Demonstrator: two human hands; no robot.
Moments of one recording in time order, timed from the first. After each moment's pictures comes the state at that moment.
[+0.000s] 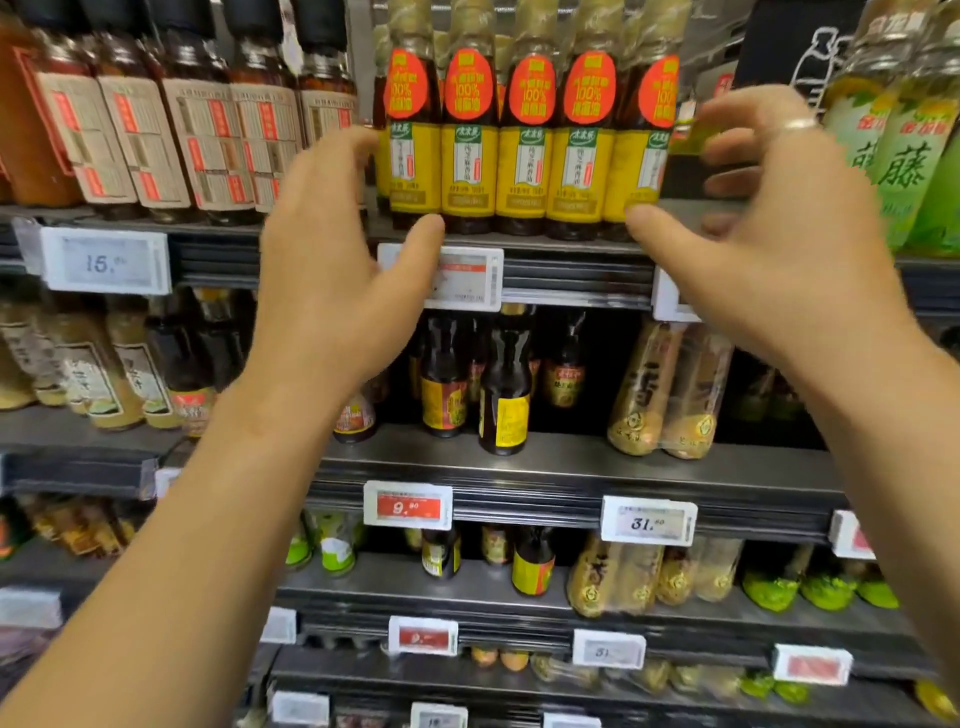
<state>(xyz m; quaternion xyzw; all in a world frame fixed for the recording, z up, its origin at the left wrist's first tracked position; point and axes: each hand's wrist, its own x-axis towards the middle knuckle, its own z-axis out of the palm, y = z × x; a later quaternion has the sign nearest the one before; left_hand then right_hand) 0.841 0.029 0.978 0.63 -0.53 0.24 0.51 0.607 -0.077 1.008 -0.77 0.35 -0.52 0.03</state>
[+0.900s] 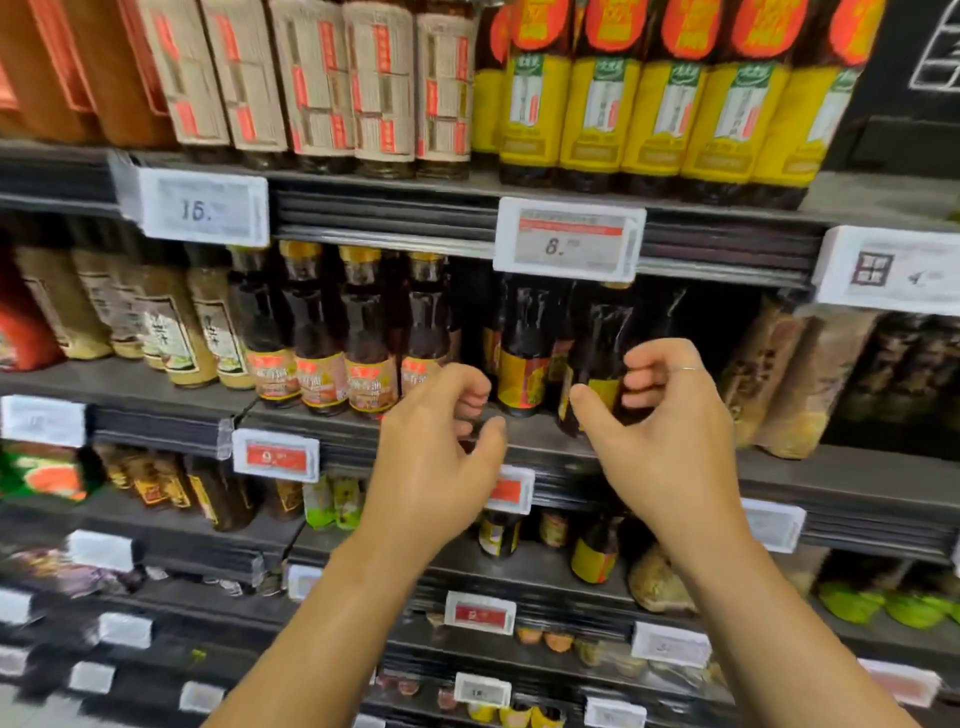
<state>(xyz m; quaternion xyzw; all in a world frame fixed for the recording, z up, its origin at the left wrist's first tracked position) 0.867 0.042 0.825 0.66 -0.54 0.03 0.52 0.699 -0.050 0.851 -0.73 0.42 -0.50 0.20</state>
